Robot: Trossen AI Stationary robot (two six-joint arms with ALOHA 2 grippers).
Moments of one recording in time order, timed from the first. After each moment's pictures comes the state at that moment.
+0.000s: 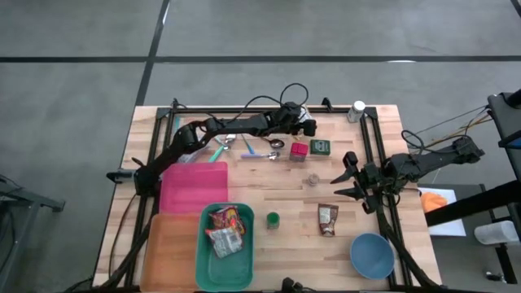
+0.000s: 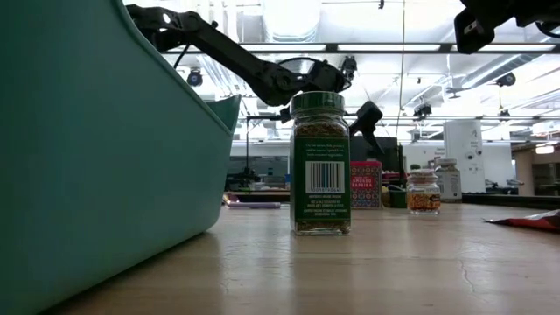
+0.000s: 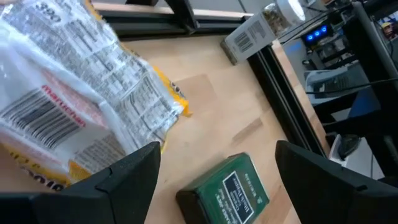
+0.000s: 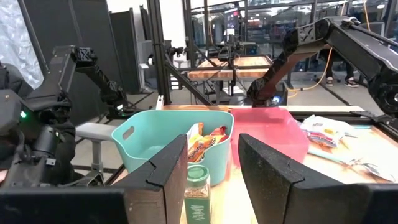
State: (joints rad) left arm 0.37 2.45 1.96 -0.07 0.01 -0.85; right arm 0.32 0.39 0.30 0.10 0.08 0.11
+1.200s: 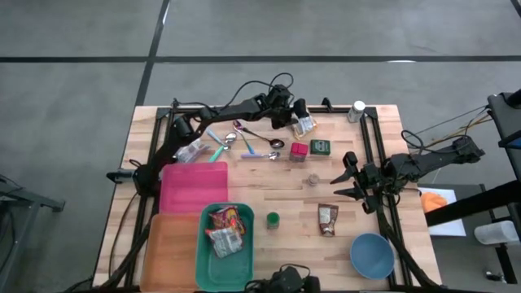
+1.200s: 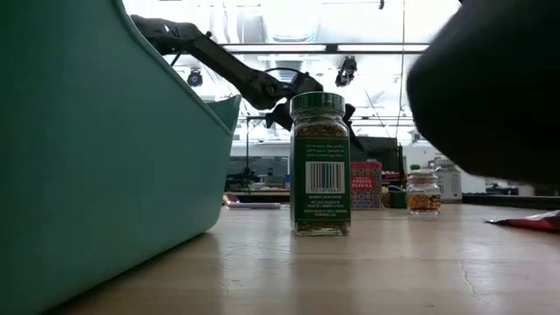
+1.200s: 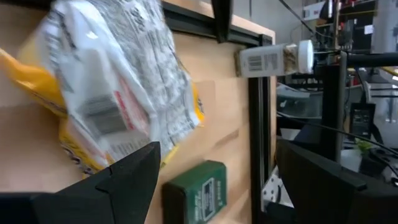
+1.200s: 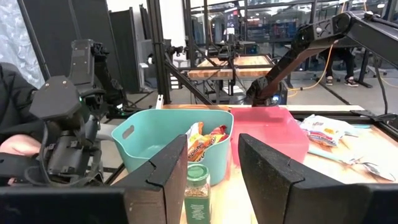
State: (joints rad) left arm 0.51 2.43 1.97 -0.13 0.28 -1.19; right arm 0.32 0.39 0.30 0.11 0.08 0.11
